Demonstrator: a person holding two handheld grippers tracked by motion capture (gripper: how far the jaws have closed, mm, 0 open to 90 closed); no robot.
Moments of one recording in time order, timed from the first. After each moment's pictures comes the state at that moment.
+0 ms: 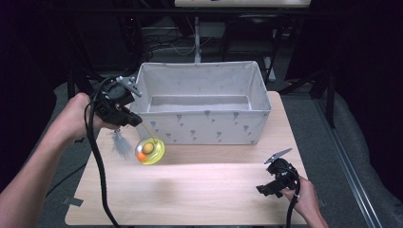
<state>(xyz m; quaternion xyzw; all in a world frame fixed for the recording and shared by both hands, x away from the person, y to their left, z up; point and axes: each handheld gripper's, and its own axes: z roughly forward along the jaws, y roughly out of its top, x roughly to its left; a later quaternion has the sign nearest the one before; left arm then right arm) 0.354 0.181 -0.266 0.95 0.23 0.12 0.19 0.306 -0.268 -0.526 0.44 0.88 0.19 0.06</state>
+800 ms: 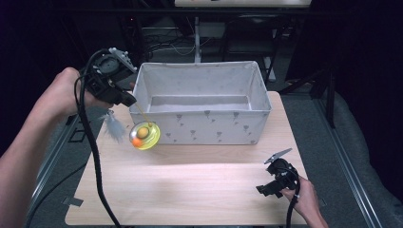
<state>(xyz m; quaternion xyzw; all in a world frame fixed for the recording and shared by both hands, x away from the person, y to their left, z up) 0.367 0.181 -0.218 0.94 0.24 0.15 0.18 0.306 -0.268 -0.526 0.43 0.88 0.18 0.06</state>
